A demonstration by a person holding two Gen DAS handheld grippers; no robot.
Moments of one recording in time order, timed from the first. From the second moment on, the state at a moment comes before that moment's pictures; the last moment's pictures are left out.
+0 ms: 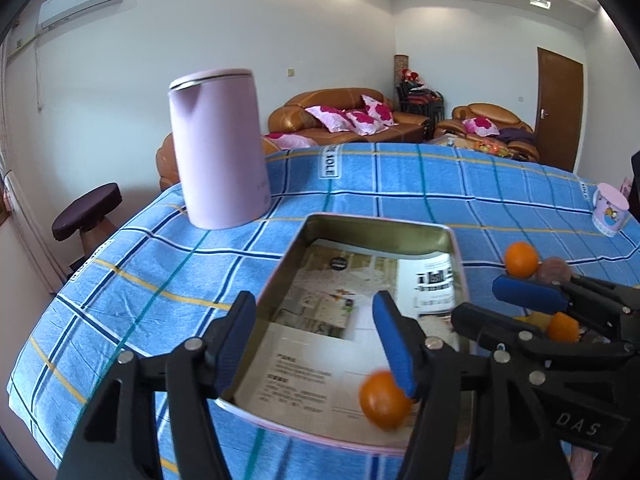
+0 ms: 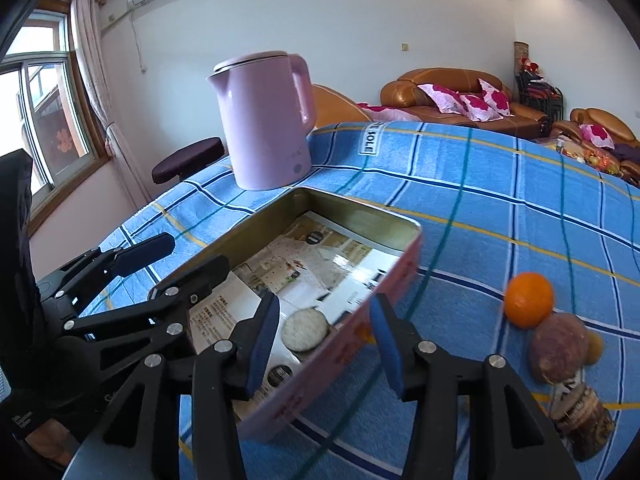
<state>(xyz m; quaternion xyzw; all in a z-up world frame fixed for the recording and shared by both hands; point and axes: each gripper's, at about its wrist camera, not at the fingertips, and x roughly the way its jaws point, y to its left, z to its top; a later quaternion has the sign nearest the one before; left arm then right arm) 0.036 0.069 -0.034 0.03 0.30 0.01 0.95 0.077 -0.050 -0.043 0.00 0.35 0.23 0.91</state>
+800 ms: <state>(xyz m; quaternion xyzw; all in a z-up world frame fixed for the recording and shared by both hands) 0.014 -0.023 -0.041 0.07 0.29 -0.07 0.95 0.015 -0.170 -0.034 0.02 0.30 0.11 0.95</state>
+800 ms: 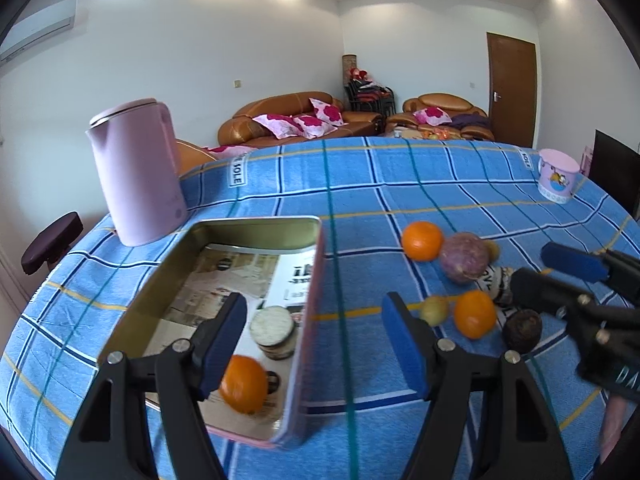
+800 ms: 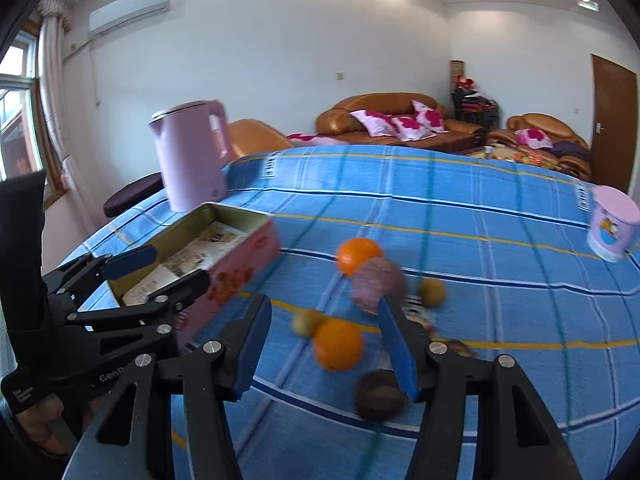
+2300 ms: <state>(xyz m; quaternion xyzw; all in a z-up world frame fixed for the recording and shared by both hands) 0.020 -0.093 -0.059 0.09 0.33 -0.16 0.93 0.008 -0.233 -0.060 0.06 0.34 0.06 0.94</state>
